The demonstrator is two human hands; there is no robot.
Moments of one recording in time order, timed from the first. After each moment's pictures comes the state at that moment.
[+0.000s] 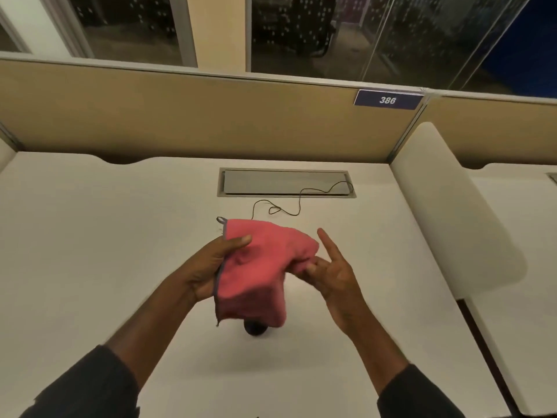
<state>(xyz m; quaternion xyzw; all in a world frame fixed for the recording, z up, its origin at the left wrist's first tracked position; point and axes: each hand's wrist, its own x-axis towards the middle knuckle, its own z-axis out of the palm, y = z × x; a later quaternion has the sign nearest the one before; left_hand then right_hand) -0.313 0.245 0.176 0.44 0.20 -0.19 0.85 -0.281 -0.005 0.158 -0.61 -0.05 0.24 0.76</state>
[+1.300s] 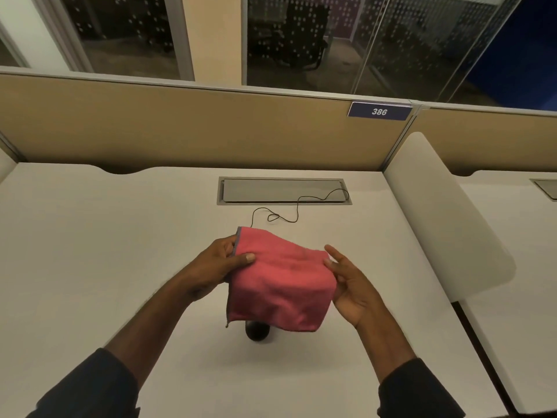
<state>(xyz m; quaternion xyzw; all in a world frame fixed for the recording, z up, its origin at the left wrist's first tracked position) -0.309 0.259 0.163 0.63 0.06 -0.16 0.76 -0.261 -0.020 0.155 -0.47 0.20 0.27 0.82</state>
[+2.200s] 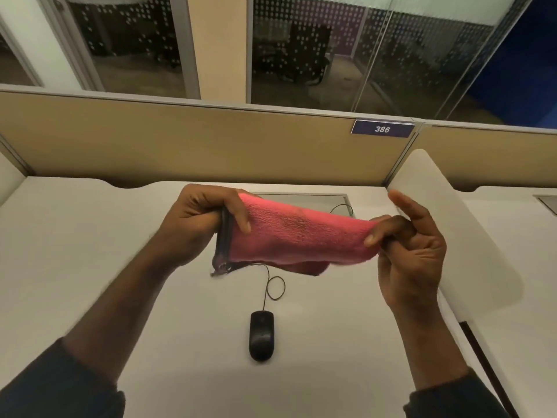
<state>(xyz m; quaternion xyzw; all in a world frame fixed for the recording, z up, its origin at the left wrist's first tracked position) -0.297 0.282 0.298 0.69 -0.22 0.11 0.68 -0.252 -0.012 0.277 -0.58 -0.23 -0.10 0.78</state>
